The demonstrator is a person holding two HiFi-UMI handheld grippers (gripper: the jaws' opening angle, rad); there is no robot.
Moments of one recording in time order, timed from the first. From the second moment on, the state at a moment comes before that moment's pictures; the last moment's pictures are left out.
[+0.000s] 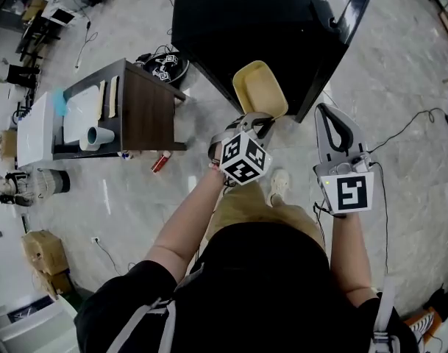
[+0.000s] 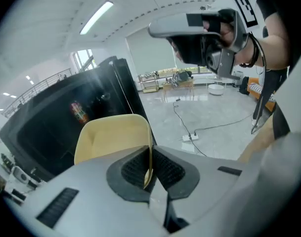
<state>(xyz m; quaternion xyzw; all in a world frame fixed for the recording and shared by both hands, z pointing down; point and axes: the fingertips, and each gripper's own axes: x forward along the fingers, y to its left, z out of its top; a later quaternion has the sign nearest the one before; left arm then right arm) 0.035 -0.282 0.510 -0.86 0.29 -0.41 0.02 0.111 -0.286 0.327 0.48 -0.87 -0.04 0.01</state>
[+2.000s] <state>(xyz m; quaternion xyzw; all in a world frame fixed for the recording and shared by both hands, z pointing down) -0.132 -0.163 0.179 -0.87 0.48 0.06 0.13 -0.057 -0.167 0.219 0.49 -0.86 -0.11 -0.01</state>
